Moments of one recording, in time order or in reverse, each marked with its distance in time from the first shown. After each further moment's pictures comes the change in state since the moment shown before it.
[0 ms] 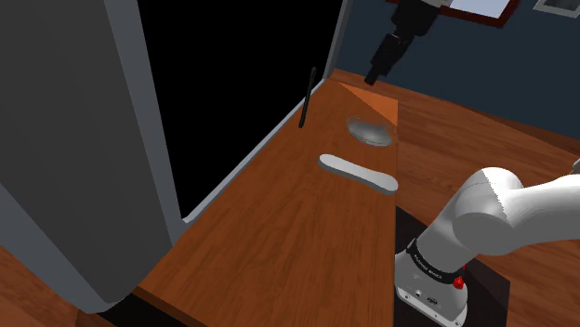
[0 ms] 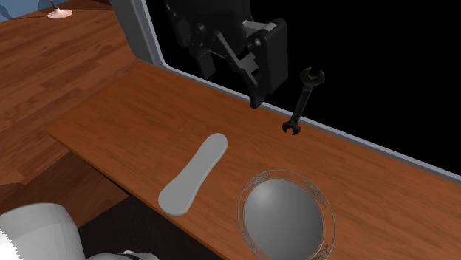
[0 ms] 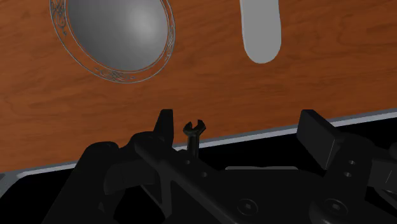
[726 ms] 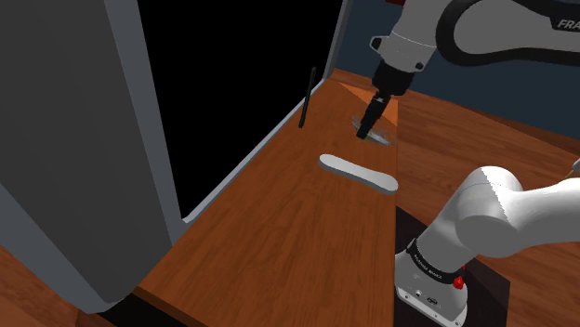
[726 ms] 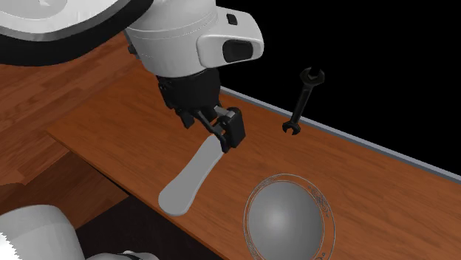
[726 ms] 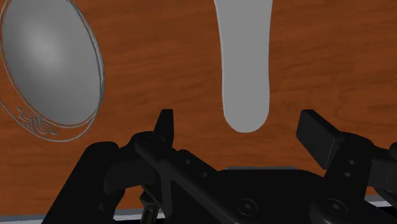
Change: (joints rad) arm 0.063 -0.078 0.028 -0.297 0.025 0.105 -0.052
